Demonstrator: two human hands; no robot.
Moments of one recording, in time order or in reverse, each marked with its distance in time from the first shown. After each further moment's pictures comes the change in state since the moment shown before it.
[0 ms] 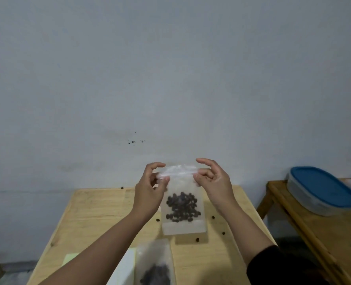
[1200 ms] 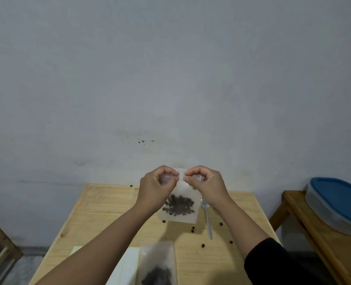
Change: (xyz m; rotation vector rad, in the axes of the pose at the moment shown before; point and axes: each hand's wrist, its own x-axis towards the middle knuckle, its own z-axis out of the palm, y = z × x) left_hand 0.010 0.020 0.001 0.107 0.022 -0.072; right_hand 0.028 0.011 0.018 -0.184 -0.176 0.053
